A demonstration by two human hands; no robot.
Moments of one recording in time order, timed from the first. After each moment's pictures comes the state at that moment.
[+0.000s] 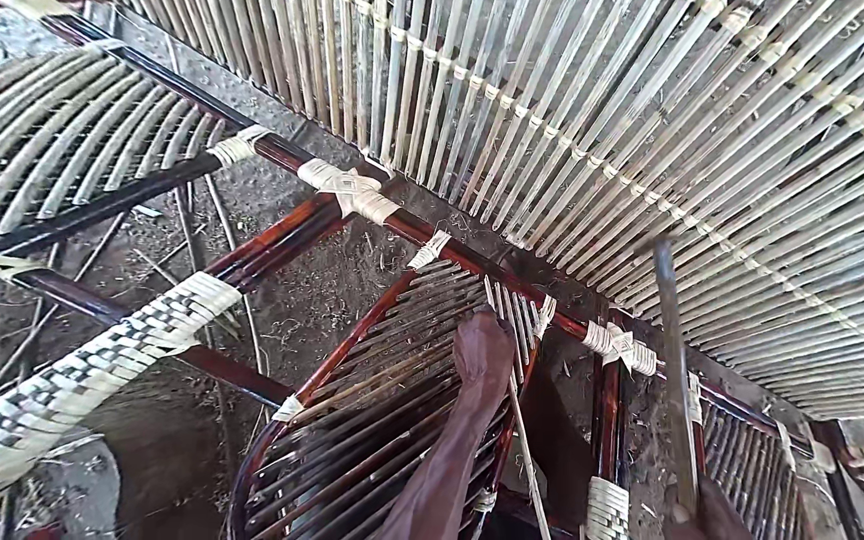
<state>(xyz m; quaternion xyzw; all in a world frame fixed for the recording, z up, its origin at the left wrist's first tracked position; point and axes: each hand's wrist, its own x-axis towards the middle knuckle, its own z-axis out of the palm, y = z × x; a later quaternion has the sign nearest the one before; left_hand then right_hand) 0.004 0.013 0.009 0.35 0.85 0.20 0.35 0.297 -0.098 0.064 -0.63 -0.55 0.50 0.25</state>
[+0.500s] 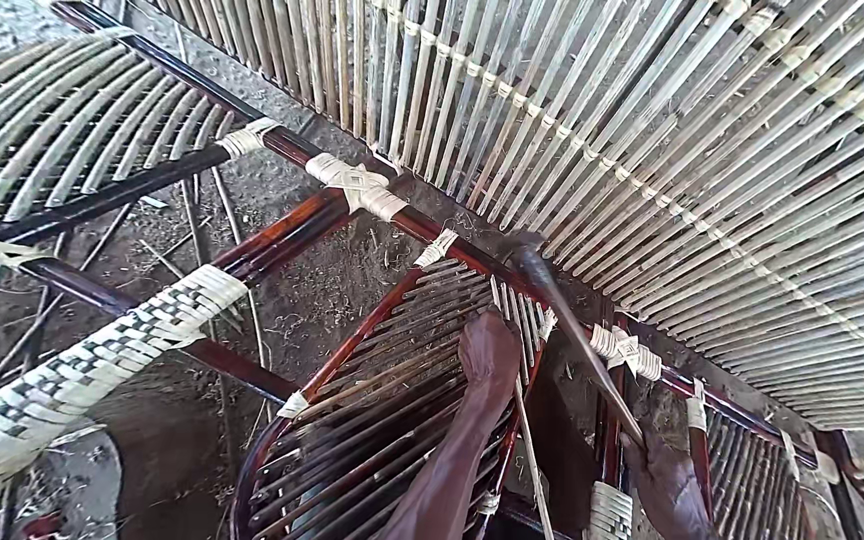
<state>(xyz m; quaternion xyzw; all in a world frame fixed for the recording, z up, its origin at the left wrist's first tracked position) 0.002 0.023 0.007 0.33 0.86 0.18 0.35 0.275 -0.039 0.002 -0.56 -0.81 0.12 0.11</state>
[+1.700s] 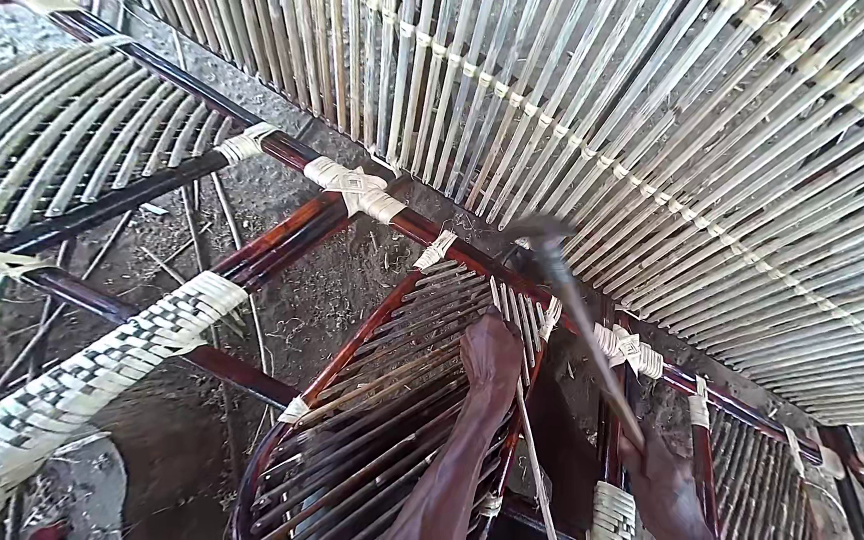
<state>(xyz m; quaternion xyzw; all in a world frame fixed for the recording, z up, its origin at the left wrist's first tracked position) 0.005 0.014 0.011 0.35 0.85 0.20 0.35 0.260 -0.048 0.015 -0.58 -0.80 0.13 0.10</state>
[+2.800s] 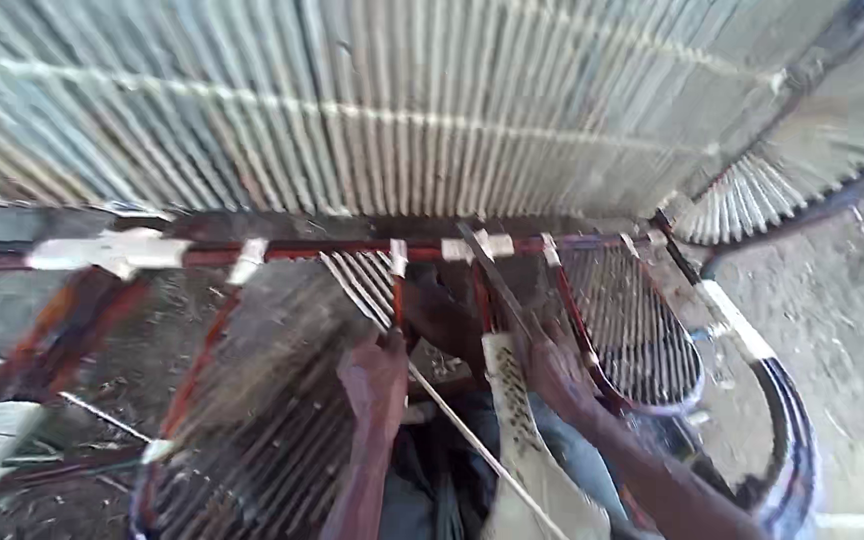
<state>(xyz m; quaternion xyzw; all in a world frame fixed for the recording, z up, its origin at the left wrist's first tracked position) 0.054 -0.093 0.051 0.50 0.78 0.18 0.32 0.281 -0.136 0.055 -0.77 -0.58 0.28 -0.01</state>
